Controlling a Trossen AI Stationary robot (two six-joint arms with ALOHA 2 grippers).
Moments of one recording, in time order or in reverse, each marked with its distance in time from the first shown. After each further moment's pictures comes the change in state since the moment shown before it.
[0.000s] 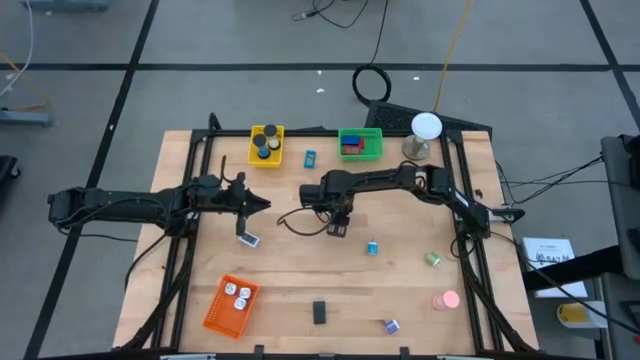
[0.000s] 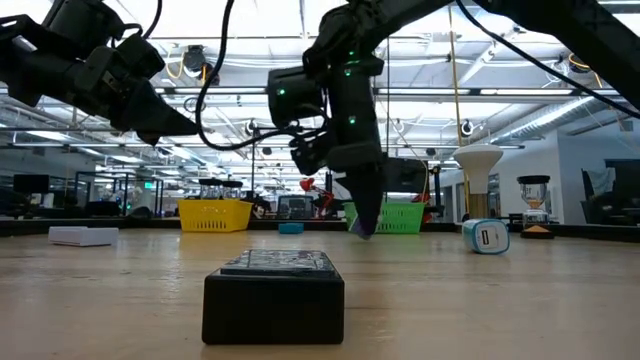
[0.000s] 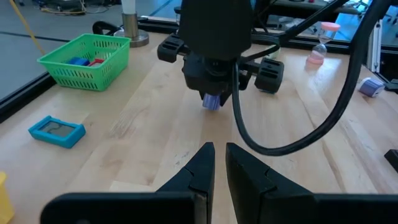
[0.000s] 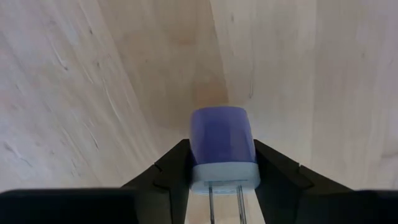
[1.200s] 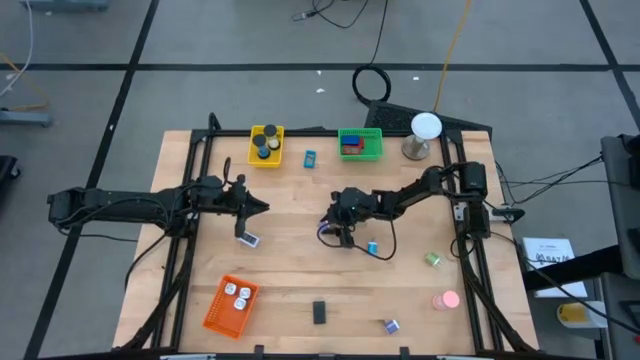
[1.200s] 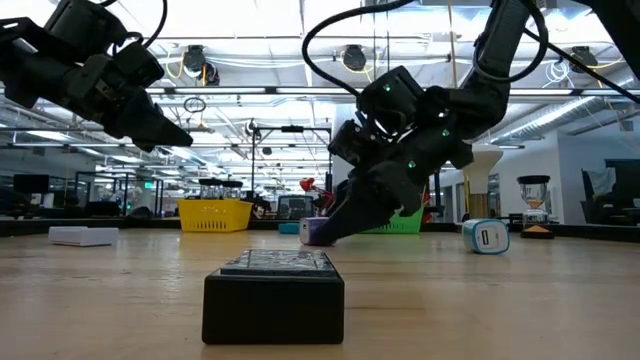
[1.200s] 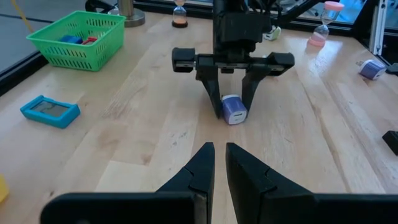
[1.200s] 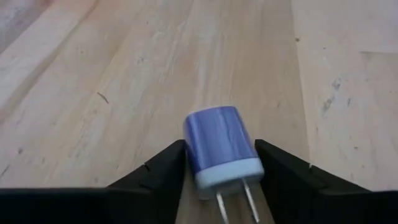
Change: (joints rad) left arm 0.000 0.000 0.000 -0.068 0.012 -0.002; right arm -0.003 -0.283 -0.994 1.789 -0.293 -0.270
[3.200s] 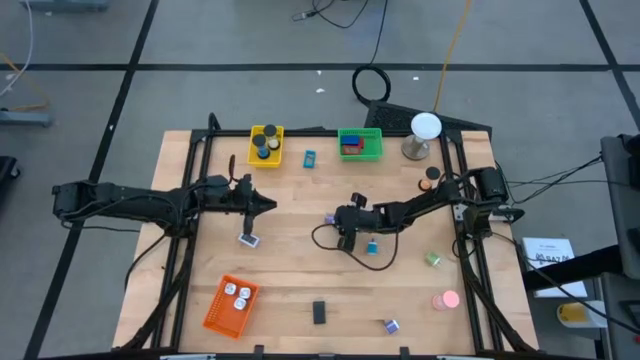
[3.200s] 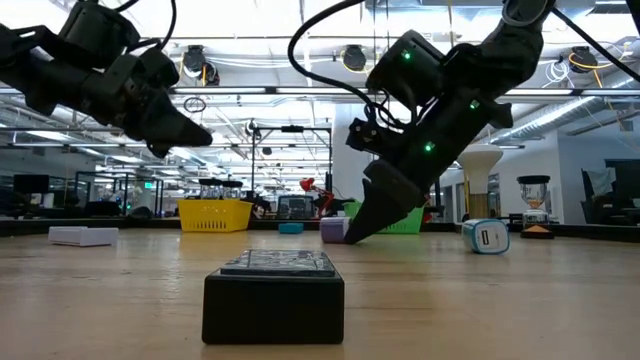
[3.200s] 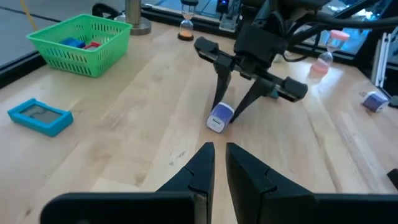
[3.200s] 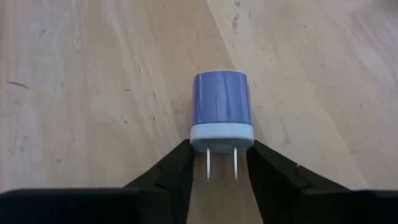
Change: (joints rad) left arm 0.005 0.191 0.000 0.247 -0.010 -0.096; right arm 0.162 -0.122 0.000 -0.377 0.529 0.370
